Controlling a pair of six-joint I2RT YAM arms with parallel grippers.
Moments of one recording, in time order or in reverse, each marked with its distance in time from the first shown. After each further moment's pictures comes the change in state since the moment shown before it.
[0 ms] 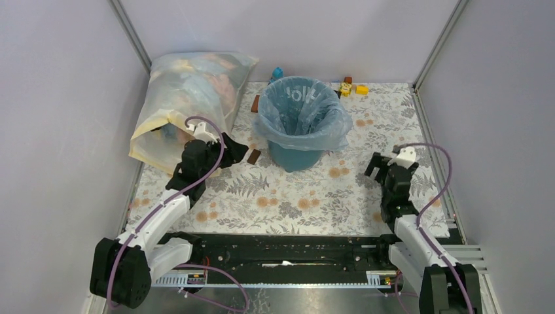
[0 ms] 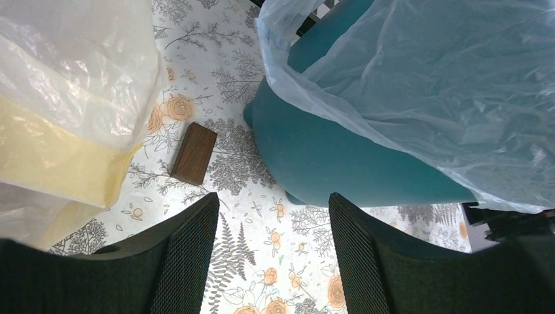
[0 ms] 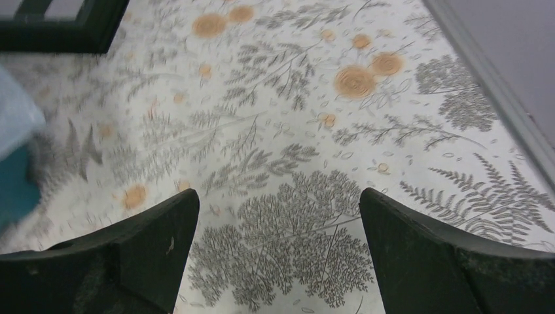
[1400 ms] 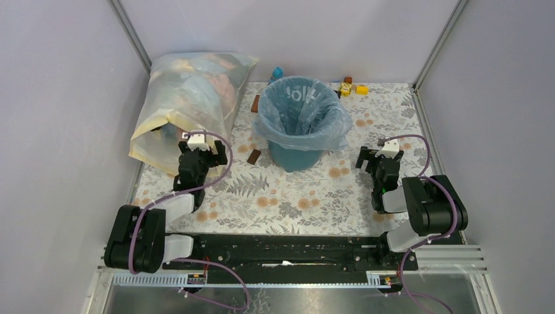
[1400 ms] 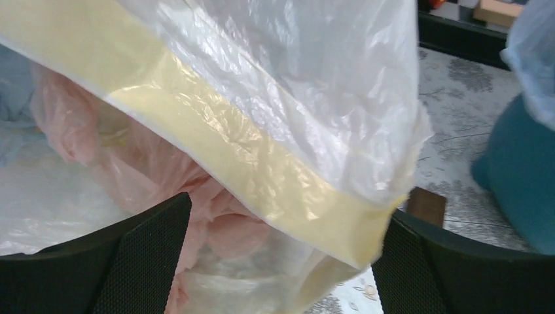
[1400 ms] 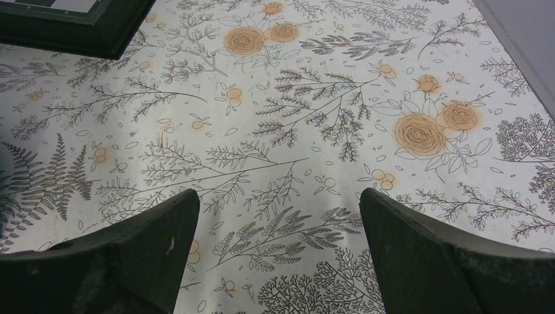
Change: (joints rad) left arm 0.158 0.219 -0.226 0.558 -0.232 0.541; right arm -0.001 0.715 -0.039 0.842 -0.135 -0.147
